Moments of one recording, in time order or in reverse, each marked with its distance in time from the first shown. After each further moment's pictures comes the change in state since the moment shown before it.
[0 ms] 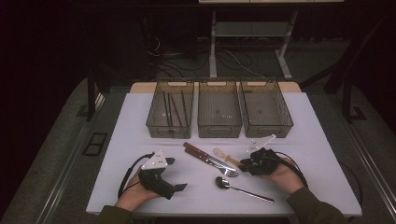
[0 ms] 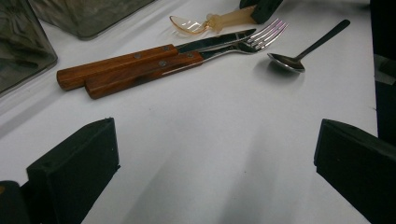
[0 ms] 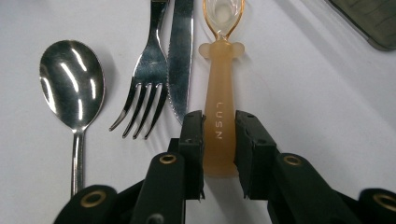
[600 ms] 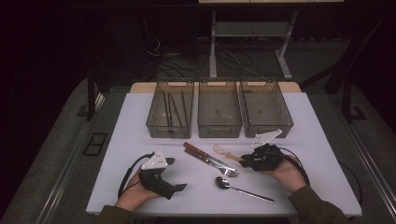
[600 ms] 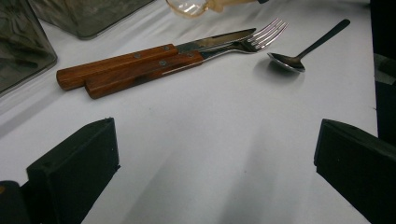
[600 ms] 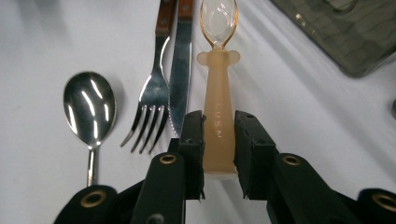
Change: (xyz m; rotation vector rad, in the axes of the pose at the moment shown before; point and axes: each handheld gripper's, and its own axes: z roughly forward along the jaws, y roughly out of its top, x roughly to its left) left arm 0.000 0.000 0.000 -0.002 -0.002 -0.001; right arm -0.006 0.007 -0.016 -0.069 0.018 0.004
